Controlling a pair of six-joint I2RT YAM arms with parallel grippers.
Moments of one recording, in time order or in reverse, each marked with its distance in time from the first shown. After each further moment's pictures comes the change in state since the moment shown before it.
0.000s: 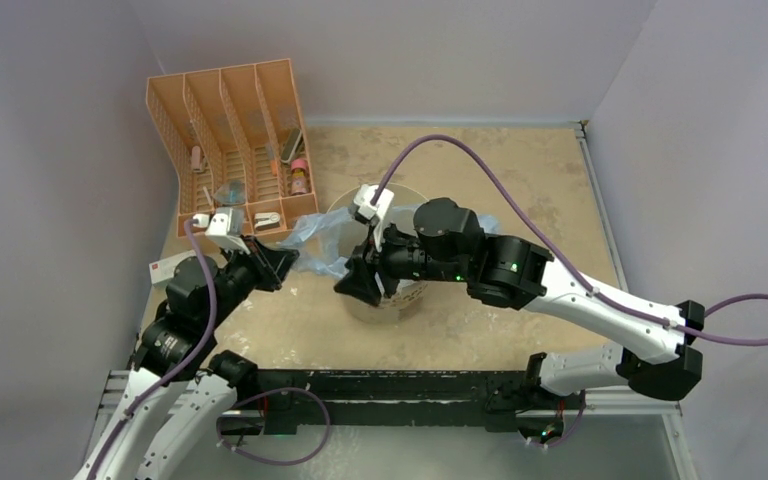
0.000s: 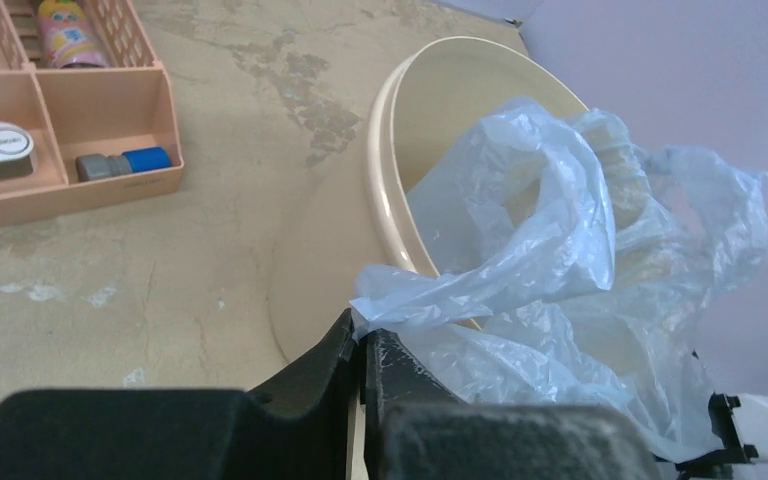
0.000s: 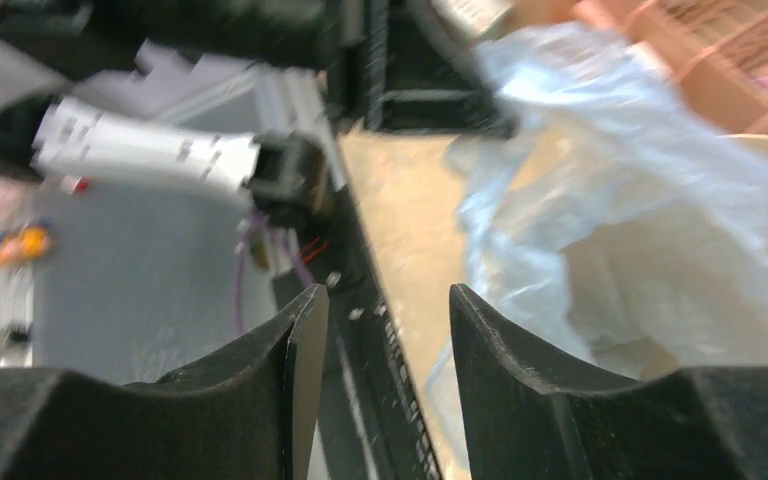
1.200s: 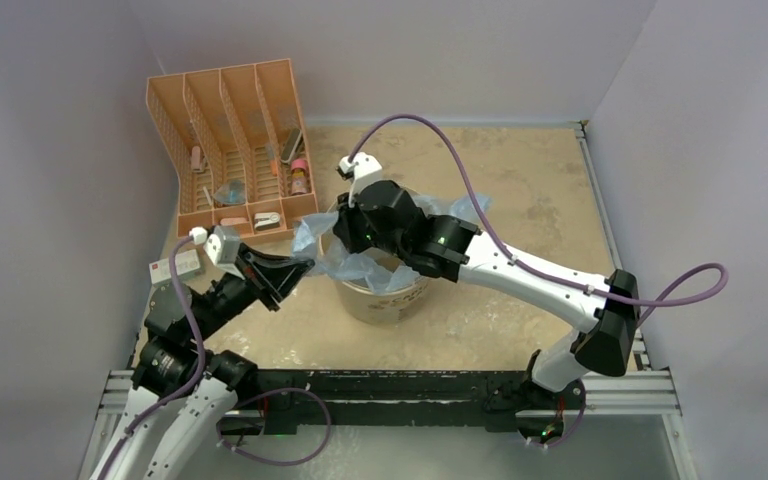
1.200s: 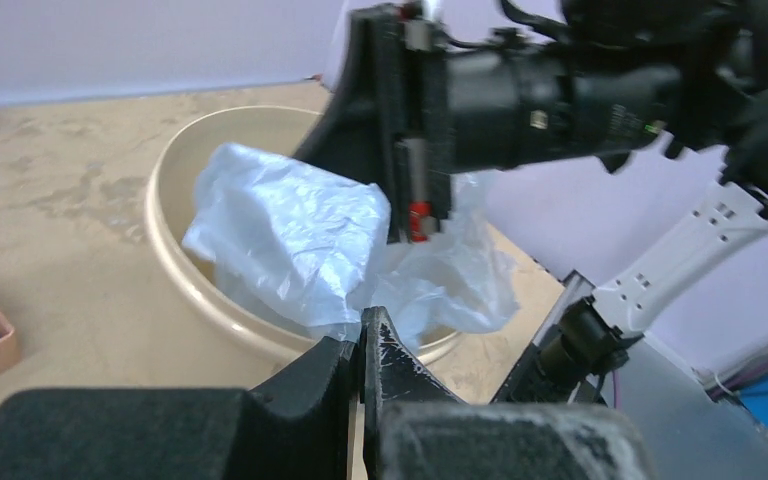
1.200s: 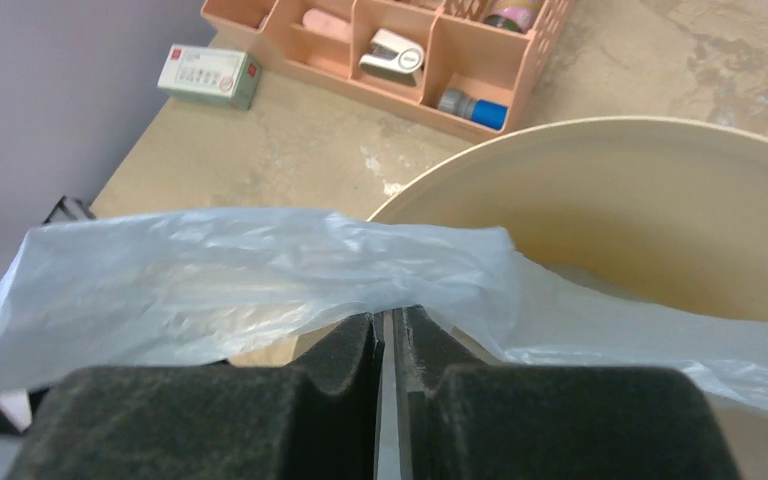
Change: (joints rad) left arm 0.000 -0.142 -0.087 0.274 0.337 0.087; right arm -0.095 0.275 0.046 0.126 0.457 0.216
